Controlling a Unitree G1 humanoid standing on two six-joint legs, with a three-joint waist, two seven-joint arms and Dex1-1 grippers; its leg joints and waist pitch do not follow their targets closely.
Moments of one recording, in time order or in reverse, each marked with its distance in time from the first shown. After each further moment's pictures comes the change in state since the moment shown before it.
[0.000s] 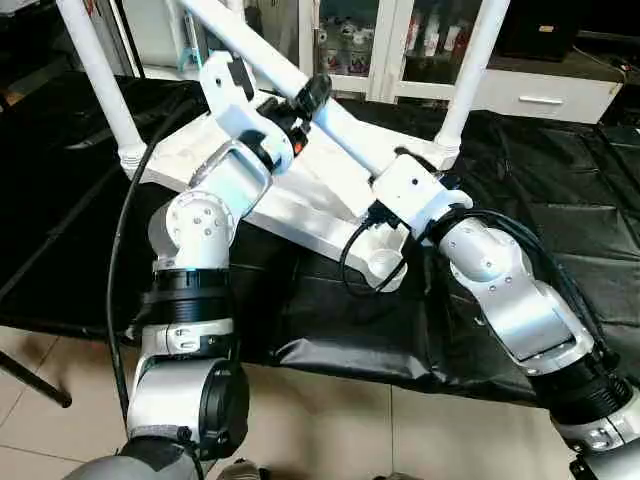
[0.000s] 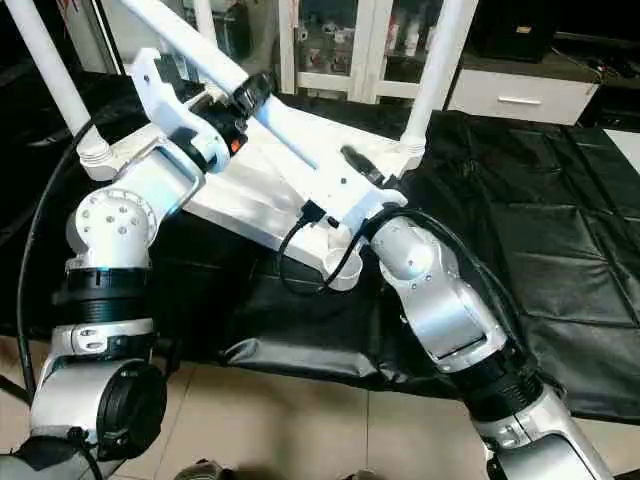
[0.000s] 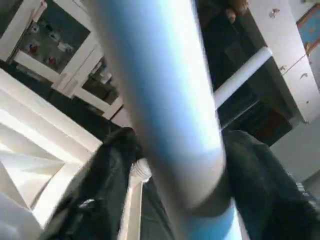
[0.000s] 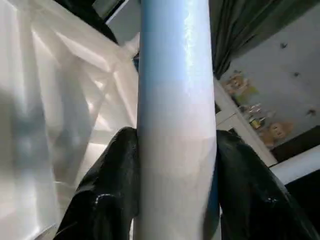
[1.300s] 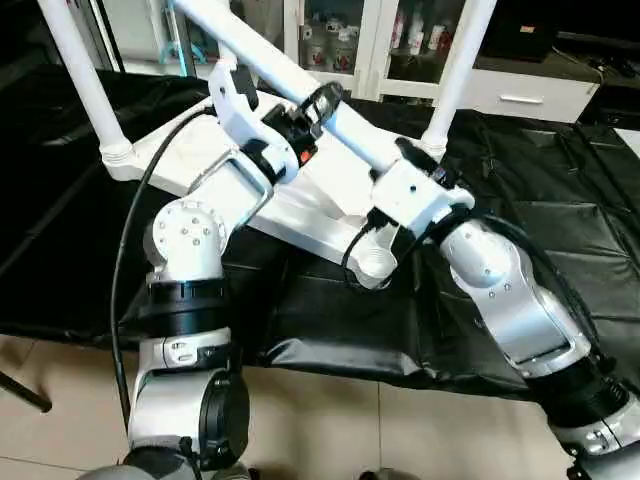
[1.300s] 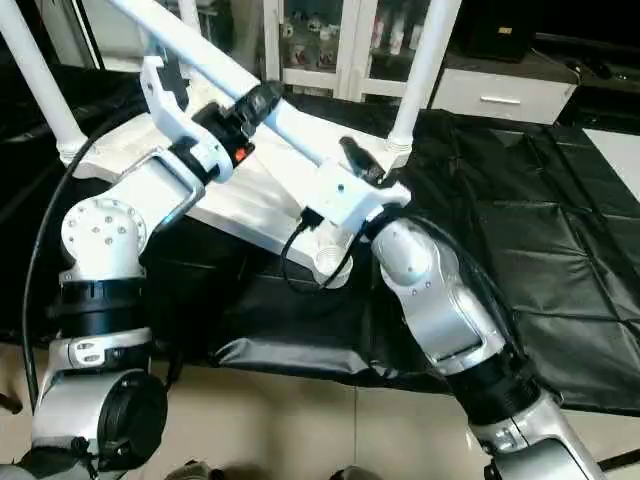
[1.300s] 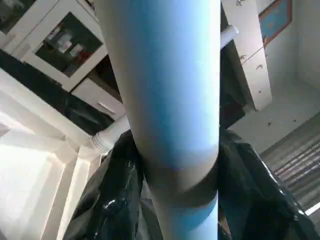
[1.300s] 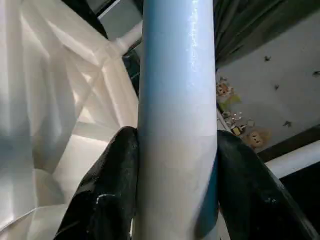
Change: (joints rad) left arm 0.063 -0.007 0.006 -0.072 -0.116 0.123 -0.051; right arm 0.030 0.012 -0.026 0.030 -0.086 -0.116 0.016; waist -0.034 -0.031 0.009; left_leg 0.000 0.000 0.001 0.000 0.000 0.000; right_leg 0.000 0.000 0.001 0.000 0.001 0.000
